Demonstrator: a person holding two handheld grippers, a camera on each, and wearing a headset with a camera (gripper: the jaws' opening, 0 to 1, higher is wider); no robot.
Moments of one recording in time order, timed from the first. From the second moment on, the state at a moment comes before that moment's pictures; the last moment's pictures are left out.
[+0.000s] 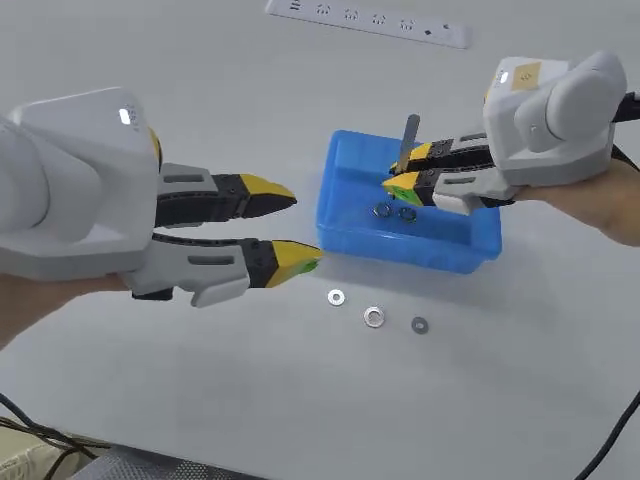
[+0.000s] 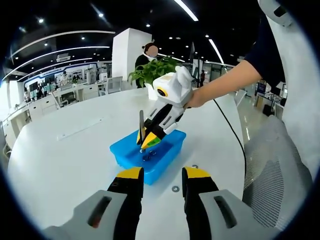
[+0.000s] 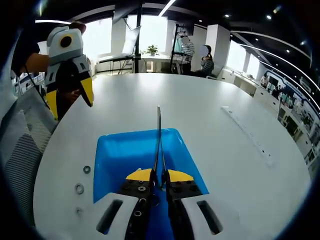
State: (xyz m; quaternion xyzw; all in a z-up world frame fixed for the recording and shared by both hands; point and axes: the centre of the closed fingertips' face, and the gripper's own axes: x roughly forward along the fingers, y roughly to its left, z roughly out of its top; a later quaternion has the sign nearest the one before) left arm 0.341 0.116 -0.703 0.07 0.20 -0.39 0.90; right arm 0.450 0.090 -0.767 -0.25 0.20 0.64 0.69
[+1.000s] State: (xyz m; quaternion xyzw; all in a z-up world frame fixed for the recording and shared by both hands) left arm 0.448 0.082 -0.697 0.07 0.17 -0.41 0.89; right arm 0.450 0.085 -0.770 -0.21 0.18 0.65 0.71
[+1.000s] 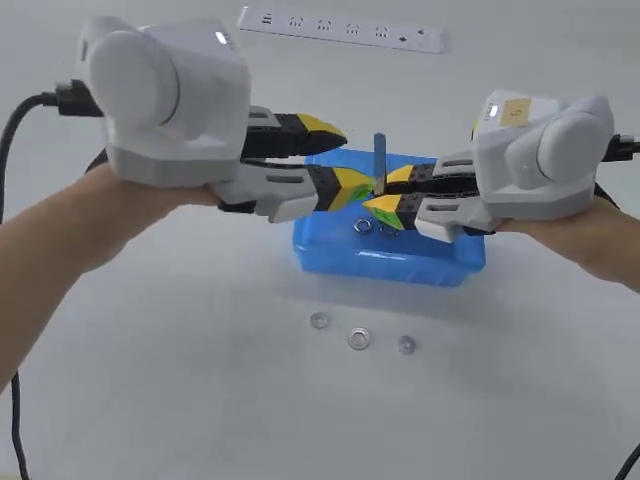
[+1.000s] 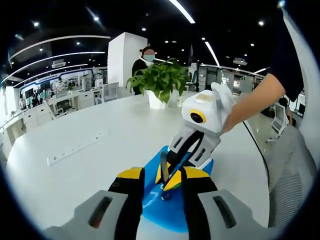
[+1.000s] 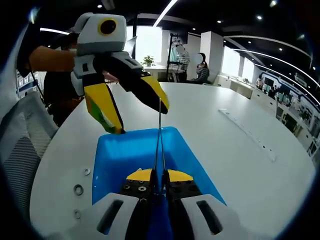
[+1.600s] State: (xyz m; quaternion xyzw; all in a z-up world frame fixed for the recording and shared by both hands) left arm 0.453 0.055 -0.697 0.12 0.17 -0.49 0.85; right arm 0.450 0.080 -0.769 -0.21 0.18 0.65 0.71
